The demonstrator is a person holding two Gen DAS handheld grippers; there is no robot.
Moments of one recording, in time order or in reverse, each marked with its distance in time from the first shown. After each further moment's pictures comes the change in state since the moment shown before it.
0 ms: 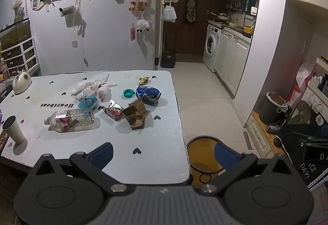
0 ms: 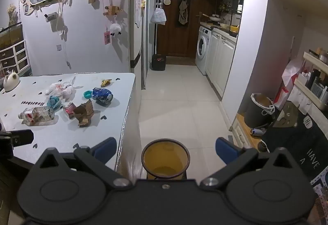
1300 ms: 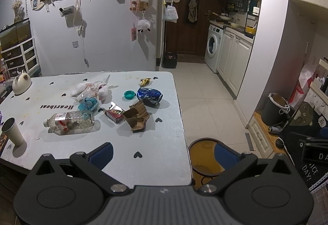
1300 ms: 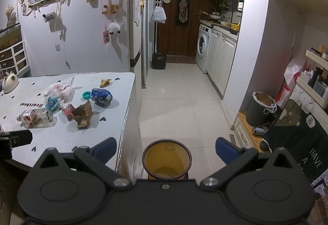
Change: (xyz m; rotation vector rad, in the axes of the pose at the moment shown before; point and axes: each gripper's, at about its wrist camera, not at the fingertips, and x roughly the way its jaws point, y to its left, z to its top) left arm -0.002 0.000 0.003 0.002 -0.004 -0.002; right arm 0.016 -0.004 0.004 0.004 0.008 0.009
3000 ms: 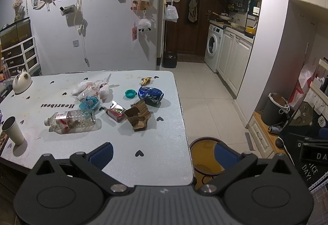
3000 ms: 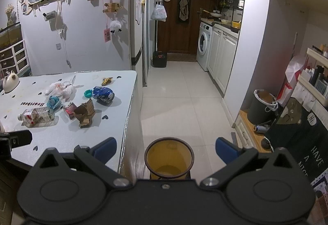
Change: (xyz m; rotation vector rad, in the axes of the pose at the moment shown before) left arm 0.006 0.003 0.007 -0.003 0.001 0.001; right arm 0.012 0.013 0.003 0.003 0.008 0.002
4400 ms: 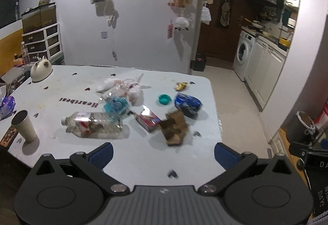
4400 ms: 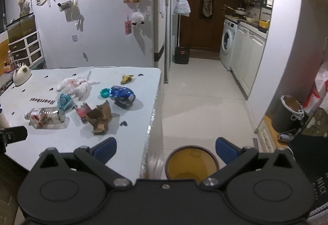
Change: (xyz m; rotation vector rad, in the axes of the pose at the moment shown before) left arm 0.079 0.091 0.035 -0.129 0.005 0.123; right arm 0.083 0.049 0.043 -0.055 0.039 0.122
